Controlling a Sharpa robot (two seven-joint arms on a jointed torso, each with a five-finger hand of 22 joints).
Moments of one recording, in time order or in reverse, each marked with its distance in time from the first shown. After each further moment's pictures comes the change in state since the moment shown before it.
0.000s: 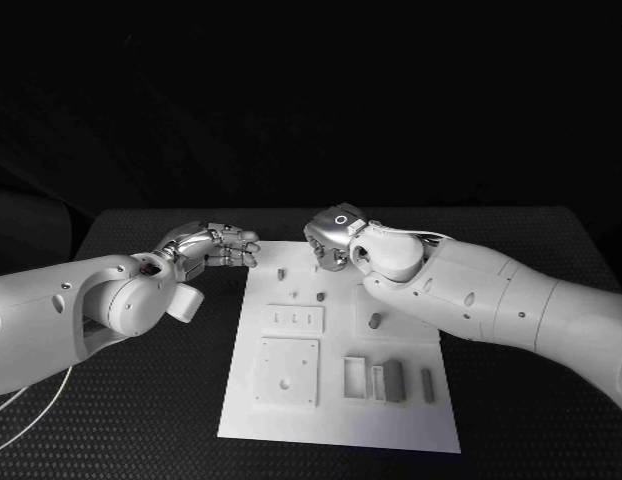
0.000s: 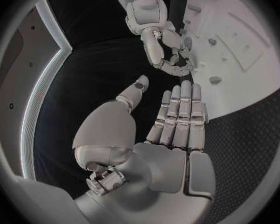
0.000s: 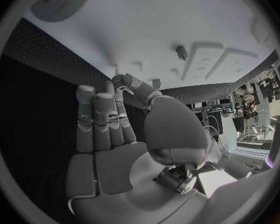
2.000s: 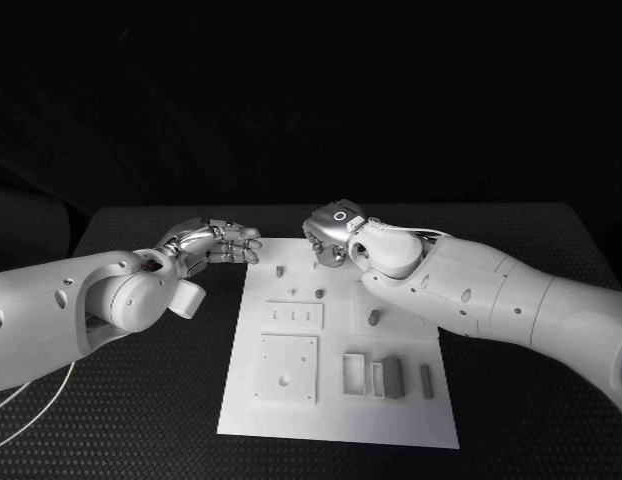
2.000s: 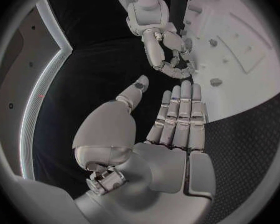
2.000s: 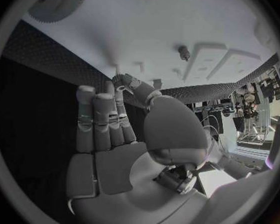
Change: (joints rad) left arm 0.002 0.012 0.000 -0.008 0.000 0.006 -0.002; left_hand 0.000 0.000 -0.002 0.002 0.000 0.000 0.000 -0.002 -0.002 0.000 0.000 -0.004 0.000 0.007 0.000 -0.004 0.004 0.000 0.000 0.000 -0.001 -0.003; right arm -0.002 0.011 0.000 -0.021 0.002 -0.023 0.004; right_hand 0.011 0.003 0.001 0.001 0.003 0.006 -0.001 -0.006 0.003 0.003 -0.003 -0.004 0.007 0.002 -0.002 0.004 -0.002 0.000 -0.003 0.001 0.005 0.000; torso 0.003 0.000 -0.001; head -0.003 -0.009
